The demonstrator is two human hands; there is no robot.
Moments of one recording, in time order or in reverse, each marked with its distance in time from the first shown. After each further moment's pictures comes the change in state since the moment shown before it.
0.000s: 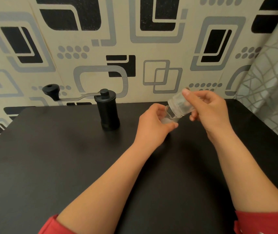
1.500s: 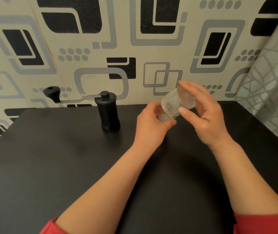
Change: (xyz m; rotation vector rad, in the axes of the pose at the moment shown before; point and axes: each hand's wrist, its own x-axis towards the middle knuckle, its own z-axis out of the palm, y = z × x) left_hand -0.002 0.006 -0.005 -0.079 0.071 0.053; right_hand -0.010 0.004 -0.004 -0.183 -0.282 -0.655
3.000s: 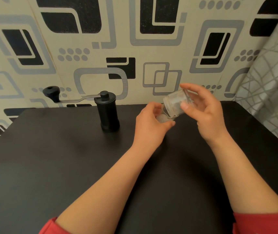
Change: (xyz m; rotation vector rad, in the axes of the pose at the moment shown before) left_hand 0.000 -0.002 0.002 0.059 0.044 -0.014; right_hand 0.006 -0.002 0.000 0.250 0.068 0.214
